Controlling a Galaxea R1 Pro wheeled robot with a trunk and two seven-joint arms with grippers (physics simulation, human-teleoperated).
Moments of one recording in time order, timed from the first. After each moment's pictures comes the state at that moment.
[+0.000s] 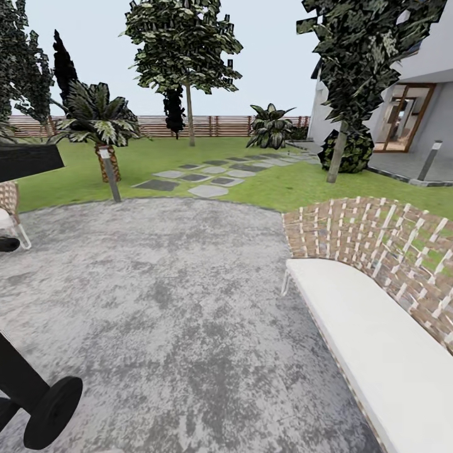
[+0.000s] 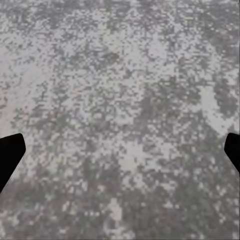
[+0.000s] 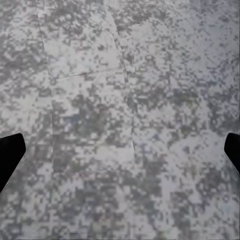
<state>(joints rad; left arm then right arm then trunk) -0.23 0.14 0.07 -0.27 0.07 -0.37 -0.11 -0.09 -0.06 0.00 -0.52 0.02 -0.24 0.00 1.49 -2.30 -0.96</state>
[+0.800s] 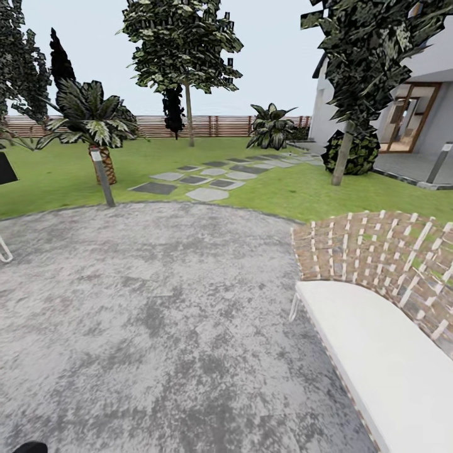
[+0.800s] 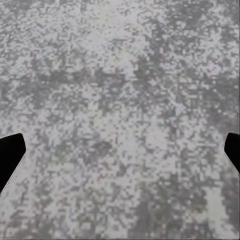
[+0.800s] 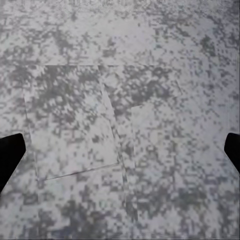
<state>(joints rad) -0.23 0.14 0.07 -0.27 0.07 -0.37 -0.11 -0.09 -0.06 0.00 -0.52 0.02 -0.24 0.00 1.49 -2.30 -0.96</state>
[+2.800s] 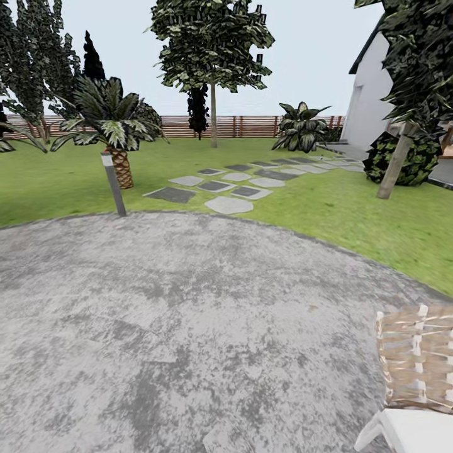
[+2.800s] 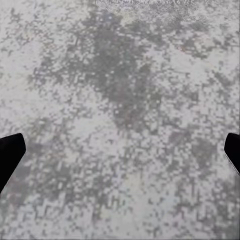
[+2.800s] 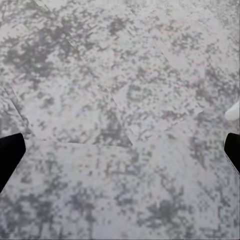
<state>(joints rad) -0.23 0.14 0.07 -0.27 0.07 -0.37 -0.11 -0.09 -0.06 0.00 -0.52 0.02 -0.24 0.00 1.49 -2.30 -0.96</state>
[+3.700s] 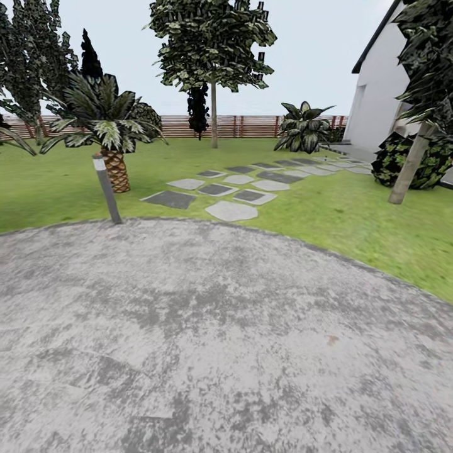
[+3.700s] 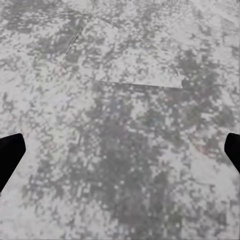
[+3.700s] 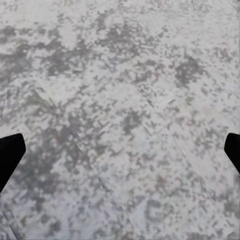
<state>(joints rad) -0.23 0.14 0.07 -0.27 0.07 -0.37 -0.11 -0.09 -0.06 0.00 -0.52 0.02 -0.24 0.00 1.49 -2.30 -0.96</state>
